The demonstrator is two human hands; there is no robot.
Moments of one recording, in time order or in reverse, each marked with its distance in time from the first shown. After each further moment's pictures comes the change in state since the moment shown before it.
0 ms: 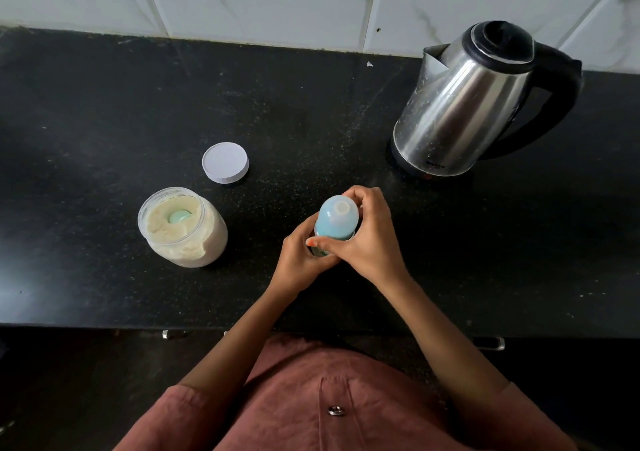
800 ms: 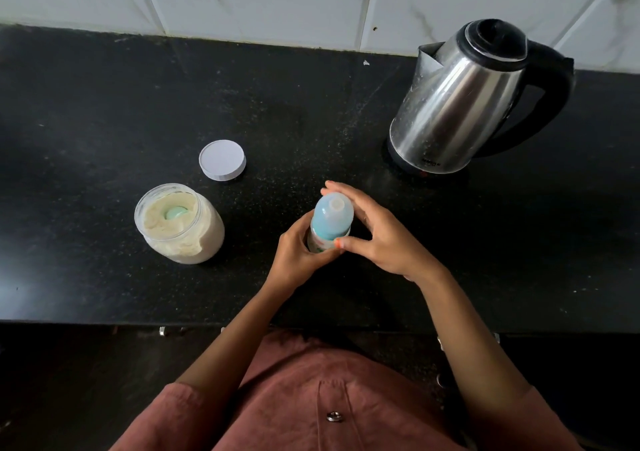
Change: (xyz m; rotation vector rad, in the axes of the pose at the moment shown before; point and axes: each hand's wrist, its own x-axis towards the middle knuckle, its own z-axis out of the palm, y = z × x) left_hand -0.001 0.002 0.000 0.022 -0.022 0.014; right_hand 0.006 0.003 -0.035 0.253 -0.500 0.023
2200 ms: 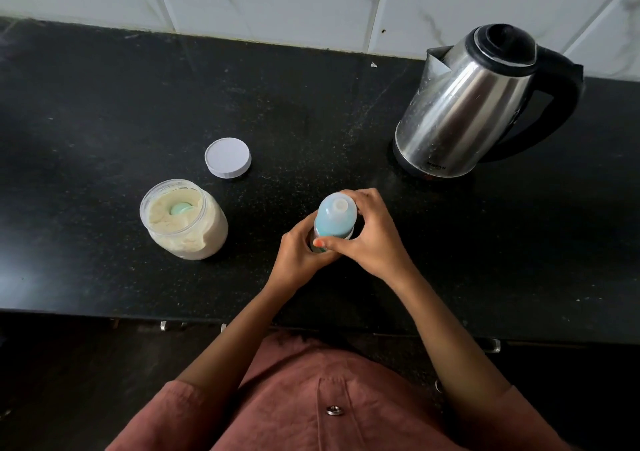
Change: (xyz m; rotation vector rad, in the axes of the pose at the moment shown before) left_hand -0.001 0.000 0.000 0.070 0.034 0.001; right_hand 0.008 0.008 0.023 -0.214 0.350 -0.011
